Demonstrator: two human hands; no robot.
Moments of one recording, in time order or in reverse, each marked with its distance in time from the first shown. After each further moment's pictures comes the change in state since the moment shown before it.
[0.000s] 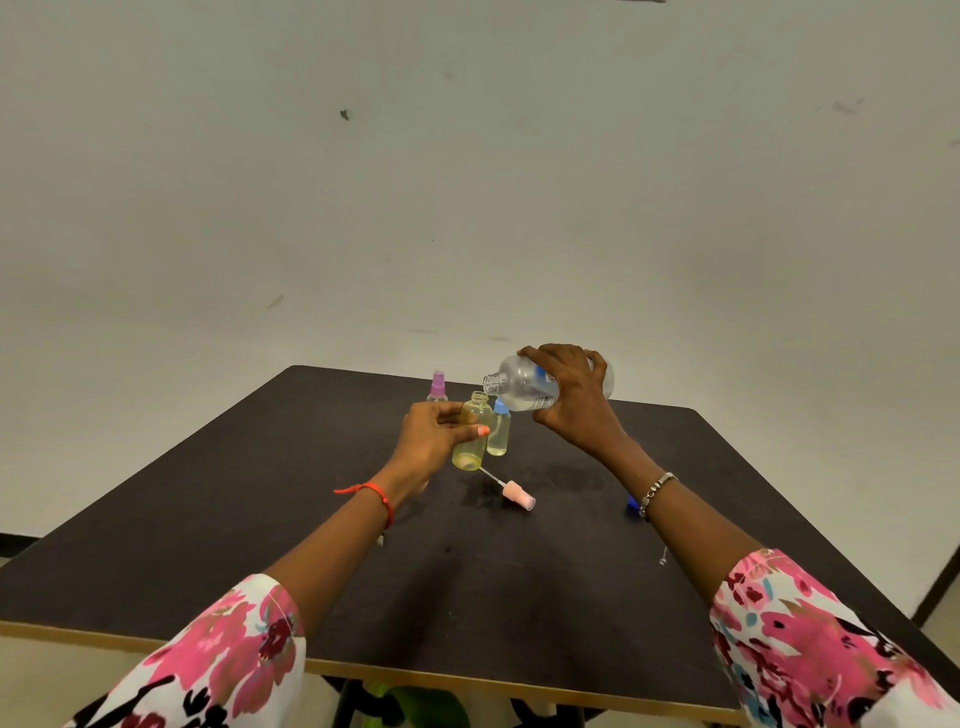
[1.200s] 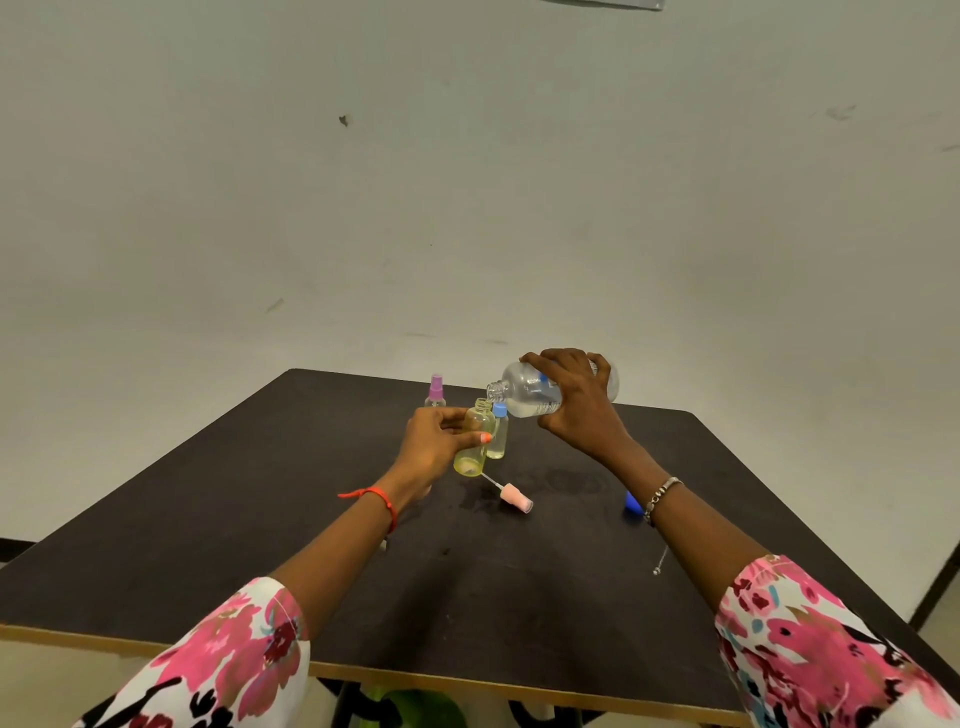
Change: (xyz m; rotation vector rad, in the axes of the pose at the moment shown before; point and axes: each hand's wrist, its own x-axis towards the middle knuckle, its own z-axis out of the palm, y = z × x) left_hand -0.002 0.000 0.004 0.049 -0.011 -0.011; right_hand -0.004 0.006 -0.004 -0.049 0.028 -0.058
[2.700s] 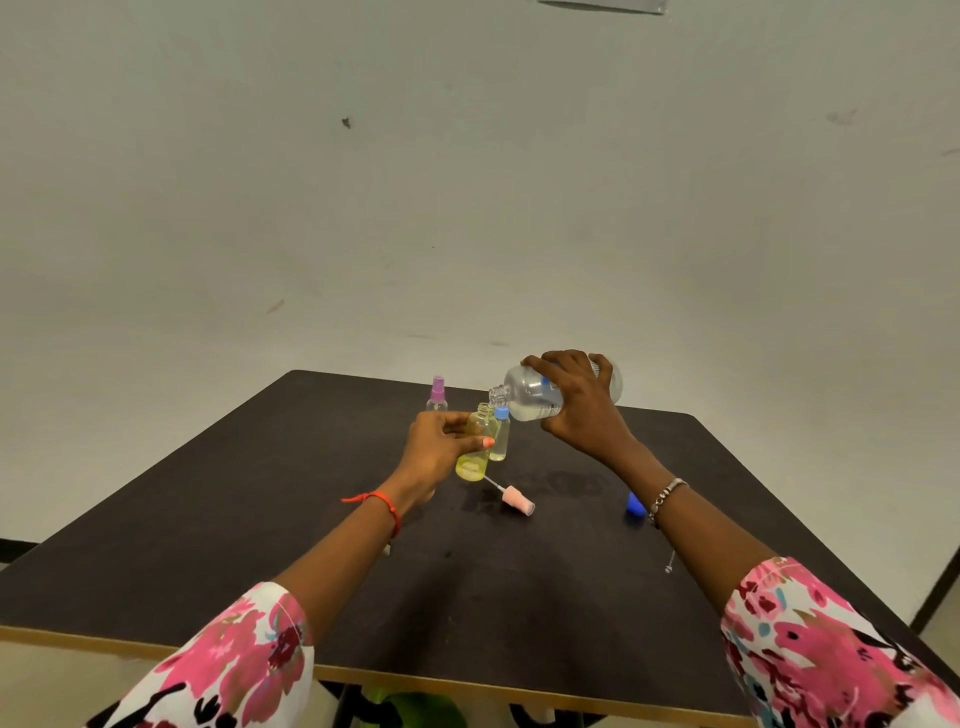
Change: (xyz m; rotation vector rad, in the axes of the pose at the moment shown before) left_hand 0.000 -0.003 0.001 -0.065 -0.005 0.002; right_hand 0.001 -0.003 -0.005 -0.009 -0.031 -0.005
